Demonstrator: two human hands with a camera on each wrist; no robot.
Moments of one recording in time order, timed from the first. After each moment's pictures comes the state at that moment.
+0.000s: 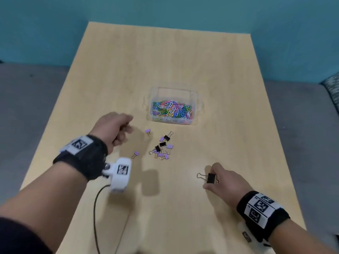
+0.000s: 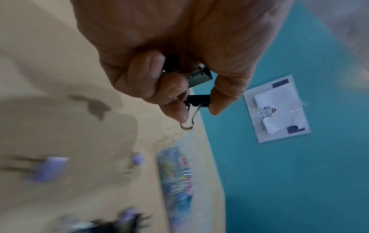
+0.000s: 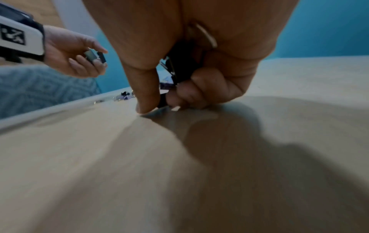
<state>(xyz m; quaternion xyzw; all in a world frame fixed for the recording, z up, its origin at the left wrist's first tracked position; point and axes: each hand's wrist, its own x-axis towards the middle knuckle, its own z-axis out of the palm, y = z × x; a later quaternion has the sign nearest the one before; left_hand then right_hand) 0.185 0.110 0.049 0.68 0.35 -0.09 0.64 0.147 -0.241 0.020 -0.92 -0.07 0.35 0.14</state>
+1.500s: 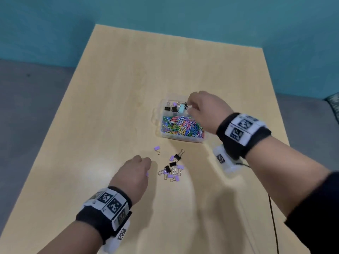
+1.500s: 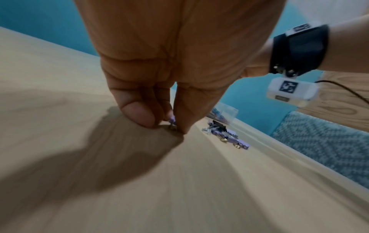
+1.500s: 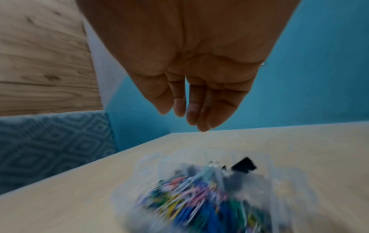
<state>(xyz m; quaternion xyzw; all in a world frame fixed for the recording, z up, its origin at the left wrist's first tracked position) 0.141 0.085 0.004 0.95 0.08 -0.20 0.21 0.343 -0.090 0.081 -0.94 -0.28 0.12 0.13</state>
